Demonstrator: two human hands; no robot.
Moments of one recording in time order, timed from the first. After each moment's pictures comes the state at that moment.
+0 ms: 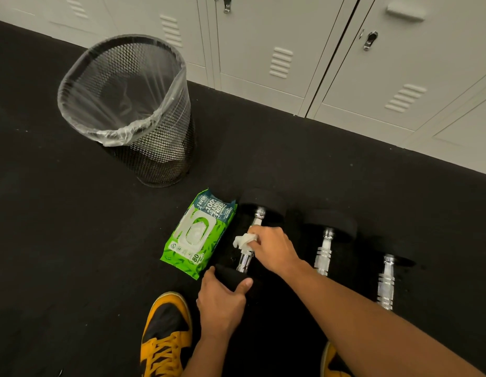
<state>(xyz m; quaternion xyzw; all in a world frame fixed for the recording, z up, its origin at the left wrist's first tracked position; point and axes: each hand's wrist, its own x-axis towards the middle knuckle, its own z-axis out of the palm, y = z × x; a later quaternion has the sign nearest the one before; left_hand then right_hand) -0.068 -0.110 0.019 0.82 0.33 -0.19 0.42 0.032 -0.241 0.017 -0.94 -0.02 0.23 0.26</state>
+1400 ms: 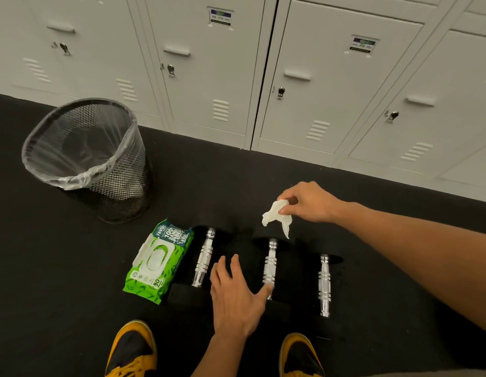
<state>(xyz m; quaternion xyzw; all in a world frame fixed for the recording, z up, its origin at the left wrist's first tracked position) -0.071 -0.220 0.095 0.93 0.06 -0.16 0.31 0.081 -0.425 0.187 -0.95 -0.08 0.22 0.21</state>
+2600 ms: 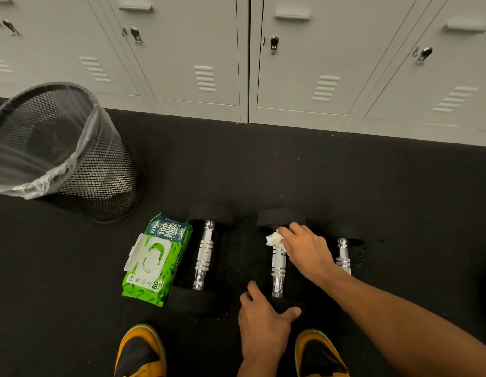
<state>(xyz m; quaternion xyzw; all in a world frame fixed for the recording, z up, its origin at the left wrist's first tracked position) -0.089 -0.260 0.041 0.85 0.20 -0.35 0.34 -0.005 -0.404 0.024 -0.99 -0.05 0.10 0.06</state>
